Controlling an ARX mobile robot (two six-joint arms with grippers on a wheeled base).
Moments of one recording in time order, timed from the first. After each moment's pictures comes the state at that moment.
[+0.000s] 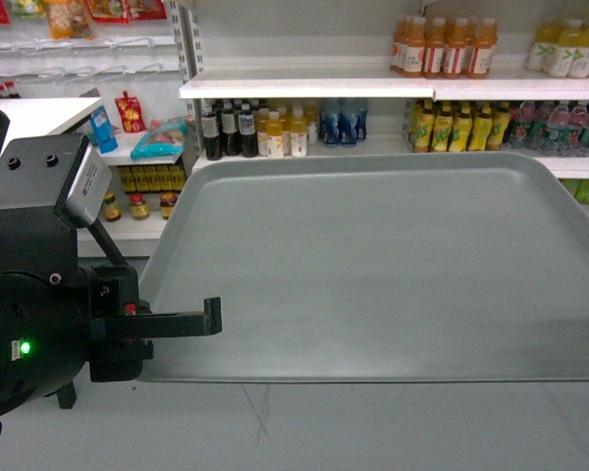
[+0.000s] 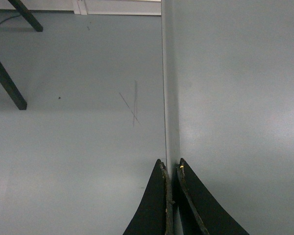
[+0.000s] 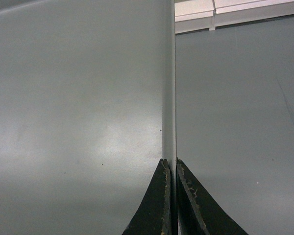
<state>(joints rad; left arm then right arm) -0.43 1.52 0.55 0.32 -0.31 -0.32 0.08 1.41 0.45 0.43 -0.08 0.19</state>
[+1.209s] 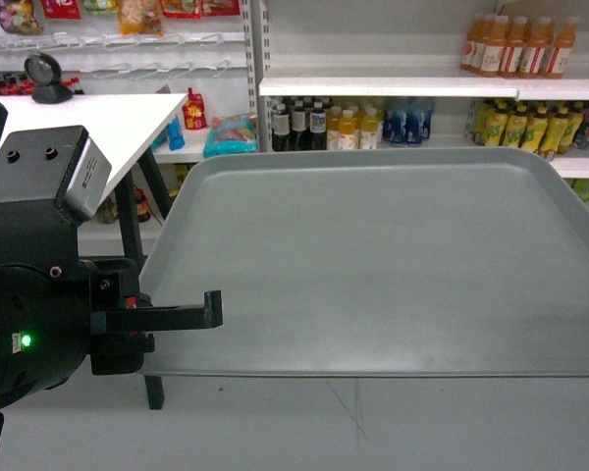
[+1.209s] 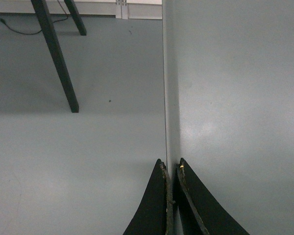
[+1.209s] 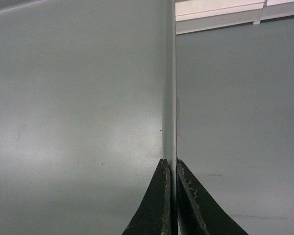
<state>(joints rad) -0.43 1.52 0.55 0.33 -0.30 -0.32 0.08 1.41 0.45 0.44 -0.08 0.19</state>
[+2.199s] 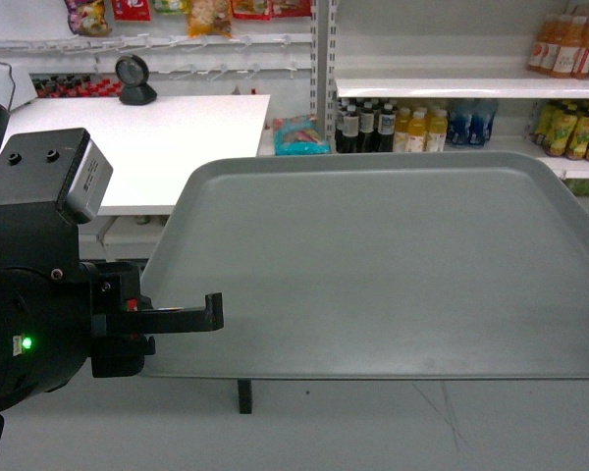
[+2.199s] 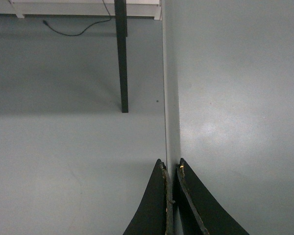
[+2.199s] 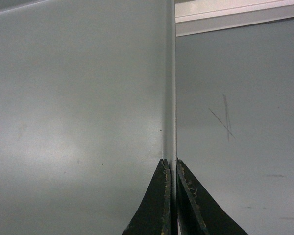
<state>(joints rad) -0.43 1.52 0.55 0.33 -0.30 -0.32 0.08 1.41 0.45 0.43 -0.08 0.19</state>
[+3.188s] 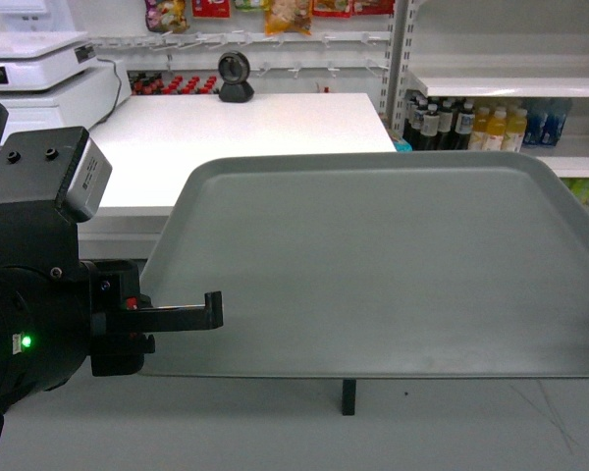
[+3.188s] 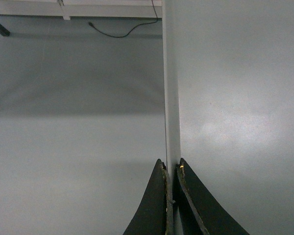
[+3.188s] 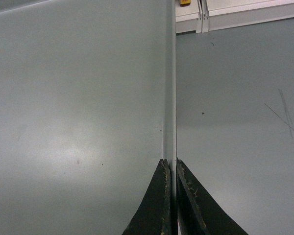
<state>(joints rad) -0.43 1.52 0.55 0.33 -0.30 -0.32 0.08 1.41 0.45 0.43 -0.08 0.19</state>
